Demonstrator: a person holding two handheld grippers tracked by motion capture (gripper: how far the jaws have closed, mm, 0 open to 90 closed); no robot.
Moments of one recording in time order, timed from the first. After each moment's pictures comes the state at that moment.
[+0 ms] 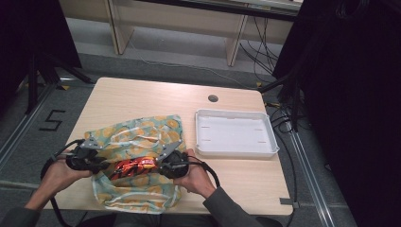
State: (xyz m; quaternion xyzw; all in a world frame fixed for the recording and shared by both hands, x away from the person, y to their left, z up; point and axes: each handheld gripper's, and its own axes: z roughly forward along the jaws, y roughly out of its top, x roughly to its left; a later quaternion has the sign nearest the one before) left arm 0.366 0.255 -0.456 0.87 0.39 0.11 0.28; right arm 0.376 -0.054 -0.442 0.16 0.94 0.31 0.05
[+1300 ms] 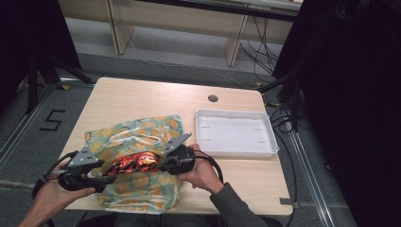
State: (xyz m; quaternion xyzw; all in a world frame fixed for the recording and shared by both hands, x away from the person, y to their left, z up) left arm 0.307 0.232 -0.421 0.85 0.37 0.16 0.35; right arm 0.378 -0.067 -0.415 0.15 0.92 0.36 0.02
